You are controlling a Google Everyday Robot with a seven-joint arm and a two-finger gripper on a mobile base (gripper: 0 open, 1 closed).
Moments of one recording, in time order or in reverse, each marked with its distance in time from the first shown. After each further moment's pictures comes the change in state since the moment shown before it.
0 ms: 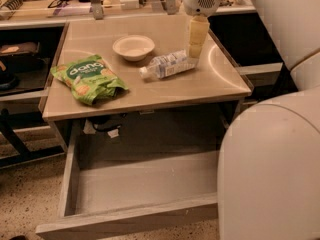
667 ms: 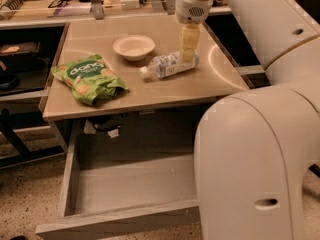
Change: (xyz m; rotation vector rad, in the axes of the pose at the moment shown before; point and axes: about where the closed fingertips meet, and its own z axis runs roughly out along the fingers) arm -0.010 -0.018 0.040 -0.041 0.007 -0.022
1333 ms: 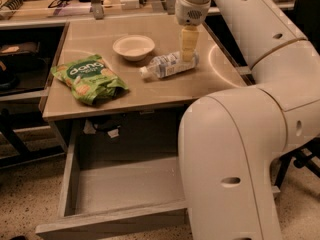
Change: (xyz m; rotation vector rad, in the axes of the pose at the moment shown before) arm 0.012 -0.021 0.020 0.004 0.027 0.010
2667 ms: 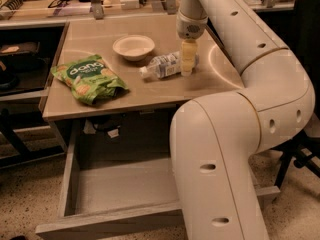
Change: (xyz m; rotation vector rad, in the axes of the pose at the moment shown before) arm 0.020 -0.007 0.053 -0.062 0.022 0.039
